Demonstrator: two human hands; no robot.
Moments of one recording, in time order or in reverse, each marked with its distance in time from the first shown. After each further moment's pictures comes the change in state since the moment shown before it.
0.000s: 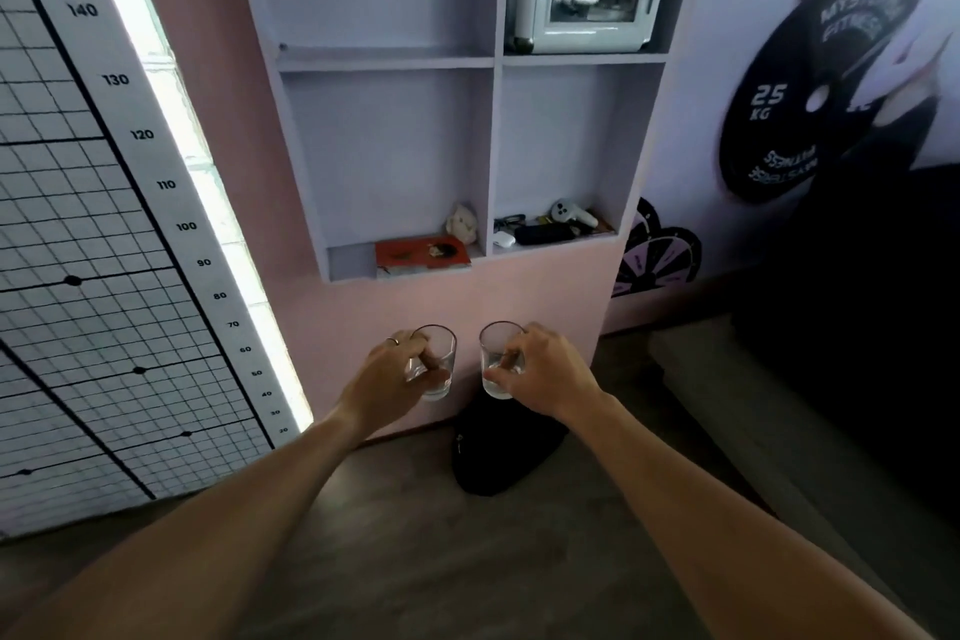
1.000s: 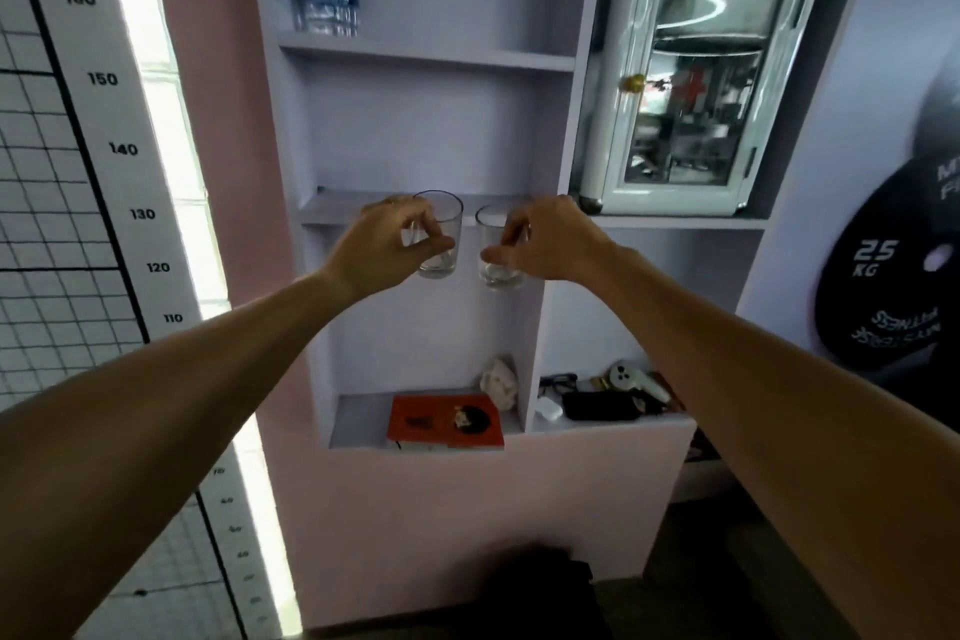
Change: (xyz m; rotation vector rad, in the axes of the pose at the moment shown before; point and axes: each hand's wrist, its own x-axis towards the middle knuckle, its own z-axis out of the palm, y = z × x) left_hand 0.339 0.002 -0.193 0.194 0.393 0.292; right_hand 0.362 -0.060 -0.190 -0.090 0.152 -0.284
